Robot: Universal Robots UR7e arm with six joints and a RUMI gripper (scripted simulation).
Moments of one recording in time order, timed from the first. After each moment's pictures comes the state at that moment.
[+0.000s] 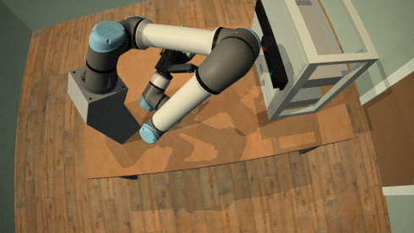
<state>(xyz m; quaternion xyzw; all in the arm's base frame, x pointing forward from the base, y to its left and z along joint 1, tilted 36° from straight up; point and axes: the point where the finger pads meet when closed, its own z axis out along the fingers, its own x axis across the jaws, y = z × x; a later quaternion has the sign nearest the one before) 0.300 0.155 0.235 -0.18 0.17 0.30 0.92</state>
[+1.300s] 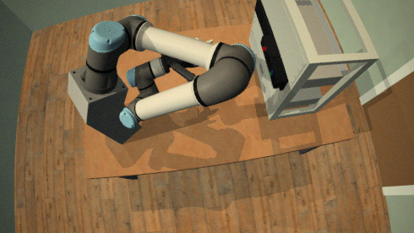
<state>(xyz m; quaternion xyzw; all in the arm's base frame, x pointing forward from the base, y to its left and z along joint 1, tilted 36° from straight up) 0.395 0.115 0.214 0.03 0.43 0.27 0.86</state>
